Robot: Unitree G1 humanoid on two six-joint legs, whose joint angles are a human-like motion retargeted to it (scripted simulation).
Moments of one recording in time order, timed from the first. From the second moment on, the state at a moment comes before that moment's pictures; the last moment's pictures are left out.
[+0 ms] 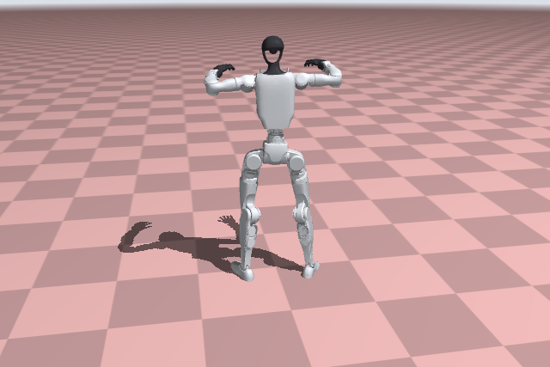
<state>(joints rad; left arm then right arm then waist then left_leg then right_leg) 0.65 1.45 0.83 -0.30 -0.17 -0.41 0.03 0.46 -1.54 -0.71 -0.21 0.13 -0.26 0.08 0.04 -0.08 0.01 0.09 0.15 0.49 0.03 -0.15 -0.20 0.04 -0.26 -0.37 0.07 -0.02 0.26</state>
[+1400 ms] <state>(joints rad) -0.09 1.19 -0.29 -0.15 -0.76 -0.38 0.01 -0.35 -0.79 0.12 -0.14 0.52 -0.32 -0.35 0.07 -0.11 0.22 0.04 0.12 0.50 0.02 -0.12 -0.16 -0.03 -0.28 -0.35 0.07 0.02 0.26</state>
